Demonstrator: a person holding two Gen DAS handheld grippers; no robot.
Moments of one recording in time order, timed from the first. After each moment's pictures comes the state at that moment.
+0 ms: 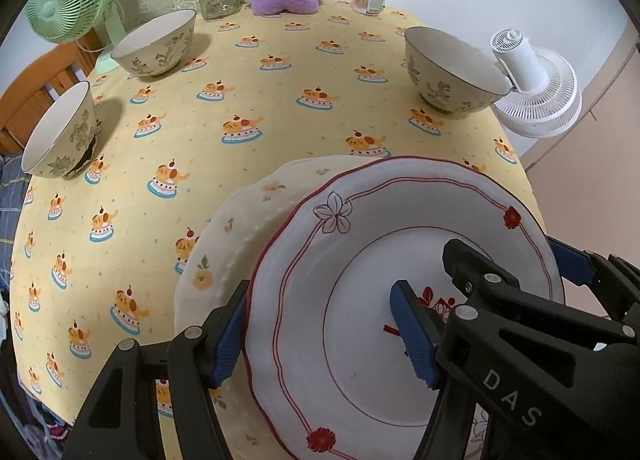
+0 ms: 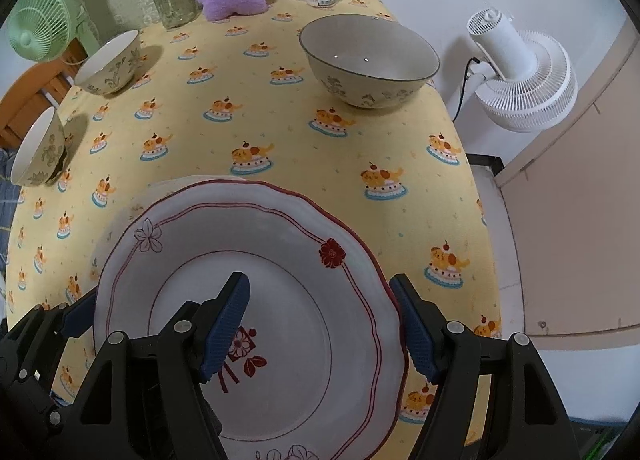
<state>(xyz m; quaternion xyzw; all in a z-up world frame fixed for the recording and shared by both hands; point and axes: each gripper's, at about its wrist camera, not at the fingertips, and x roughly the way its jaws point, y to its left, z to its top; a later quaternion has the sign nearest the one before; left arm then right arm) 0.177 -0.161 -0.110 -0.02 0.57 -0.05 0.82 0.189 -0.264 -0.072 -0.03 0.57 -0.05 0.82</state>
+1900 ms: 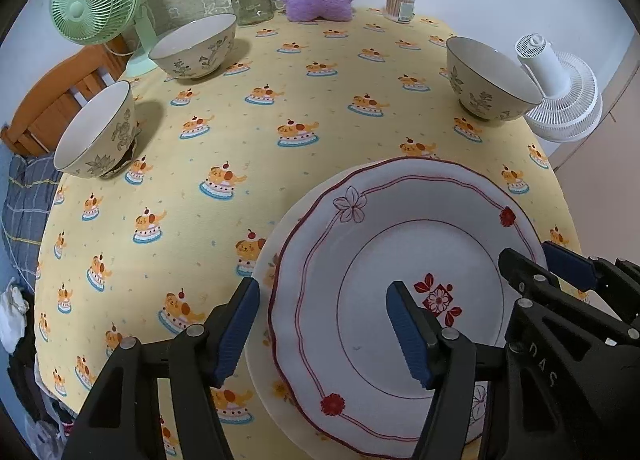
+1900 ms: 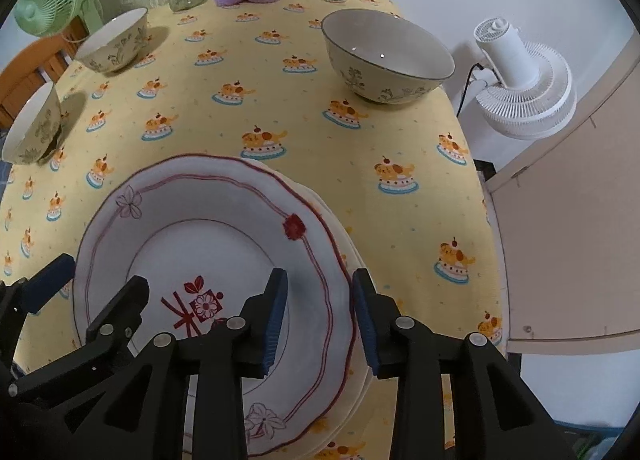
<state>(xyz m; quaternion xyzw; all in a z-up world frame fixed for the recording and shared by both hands) 0.173 -0.132 -0.106 0.01 0.56 -0.01 0.83 0.187 -0.244 -0.081 -0.06 0.58 -0.06 0.81</state>
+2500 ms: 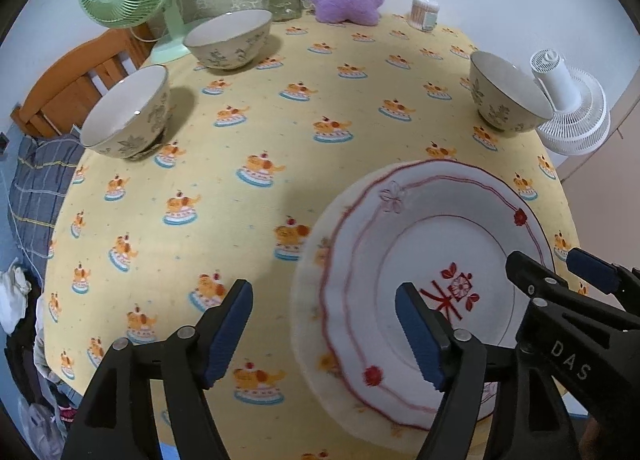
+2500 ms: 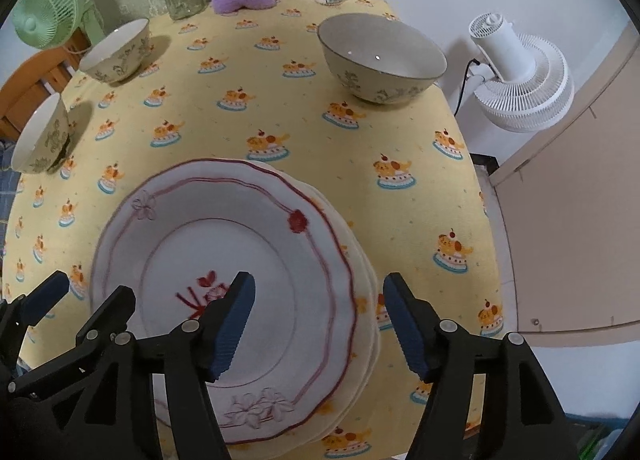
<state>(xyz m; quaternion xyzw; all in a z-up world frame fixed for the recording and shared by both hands) 0.160 -0.104 -0.093 -0.01 0.56 0.01 0.83 0.177 -0.242 -0.068 -0.04 0.58 -0.06 0.81</state>
